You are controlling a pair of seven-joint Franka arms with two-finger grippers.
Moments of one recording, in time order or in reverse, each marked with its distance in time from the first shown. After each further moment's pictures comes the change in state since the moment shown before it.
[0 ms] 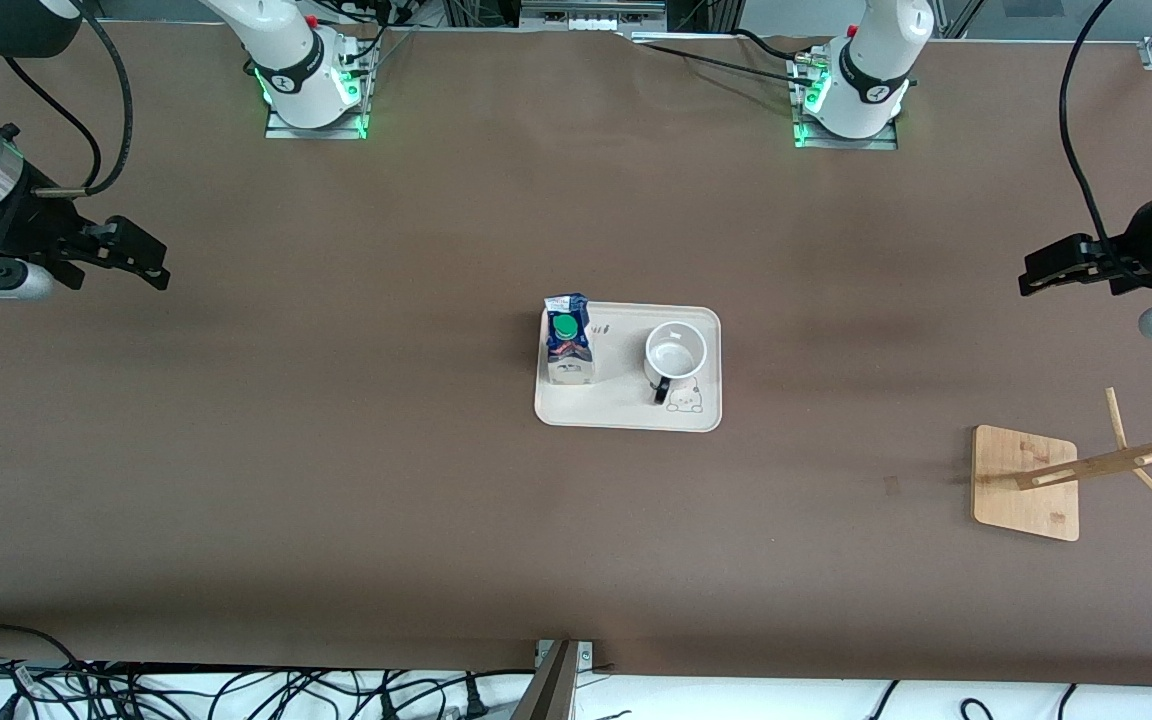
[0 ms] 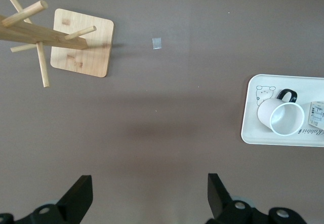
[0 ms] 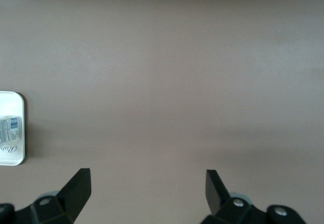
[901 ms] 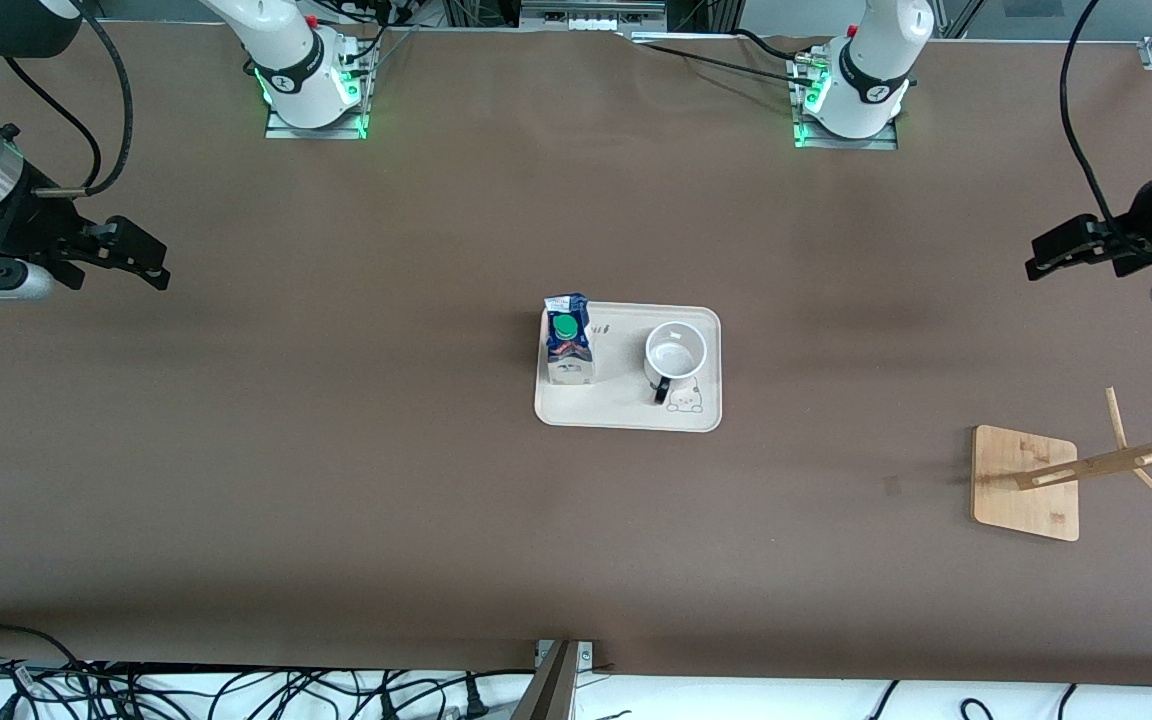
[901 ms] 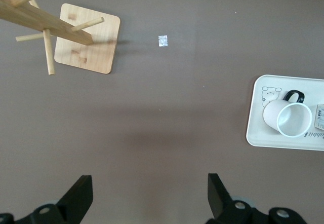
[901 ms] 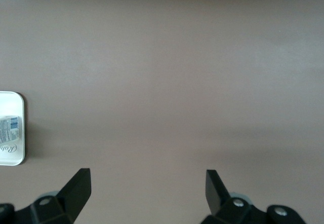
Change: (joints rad) left arm 0.000 -0.162 0.013 -0.253 0.000 0.135 0.000; right arm 0.000 0.000 0.000 0.000 0.000 0.000 0.000
